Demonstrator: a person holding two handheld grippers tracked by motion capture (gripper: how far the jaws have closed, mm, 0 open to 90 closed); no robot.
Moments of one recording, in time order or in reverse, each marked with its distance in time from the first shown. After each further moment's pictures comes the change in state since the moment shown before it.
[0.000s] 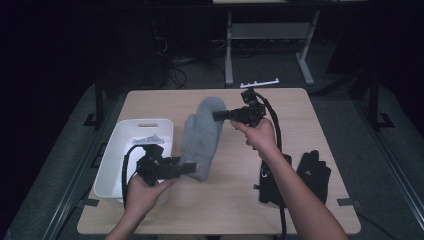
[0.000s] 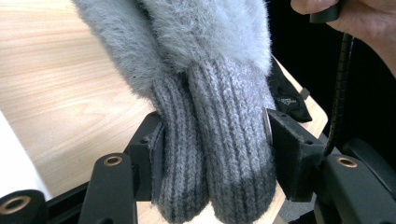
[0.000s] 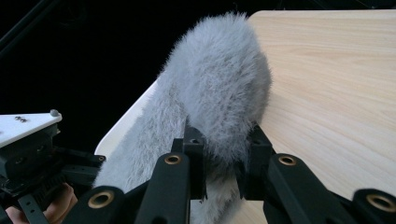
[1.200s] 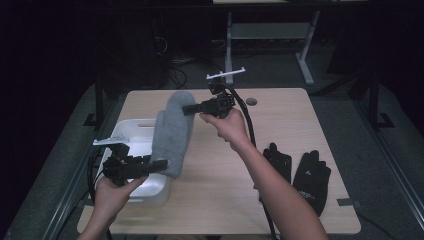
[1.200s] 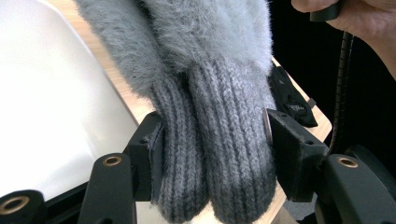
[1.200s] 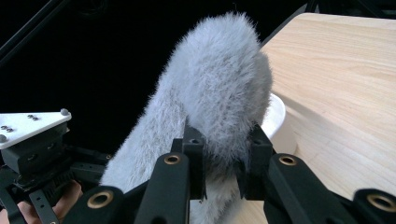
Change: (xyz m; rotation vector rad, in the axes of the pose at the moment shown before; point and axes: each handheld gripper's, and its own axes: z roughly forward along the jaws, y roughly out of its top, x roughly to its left) left arm 0.031 -0.008 -0.062 -0.058 0.035 -0.053; right arm 0.044 0.035 0.060 0.047 0.068 -0.060
